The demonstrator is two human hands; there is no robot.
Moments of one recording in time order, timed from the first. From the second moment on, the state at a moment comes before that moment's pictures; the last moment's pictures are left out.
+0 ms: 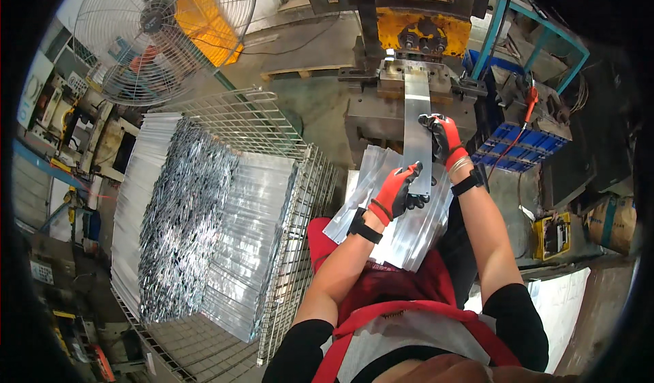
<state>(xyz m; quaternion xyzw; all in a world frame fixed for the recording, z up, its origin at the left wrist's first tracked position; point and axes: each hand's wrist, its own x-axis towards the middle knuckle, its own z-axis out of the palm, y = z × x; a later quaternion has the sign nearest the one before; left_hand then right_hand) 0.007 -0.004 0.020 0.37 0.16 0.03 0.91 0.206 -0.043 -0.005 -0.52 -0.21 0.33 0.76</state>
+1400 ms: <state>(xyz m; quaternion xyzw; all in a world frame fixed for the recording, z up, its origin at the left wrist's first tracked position) -0.129 -0.029 -0.069 0.92 0.37 0.03 0.10 0.040 -0.142 -0.105 -0.80 -0.46 0.14 0.35</state>
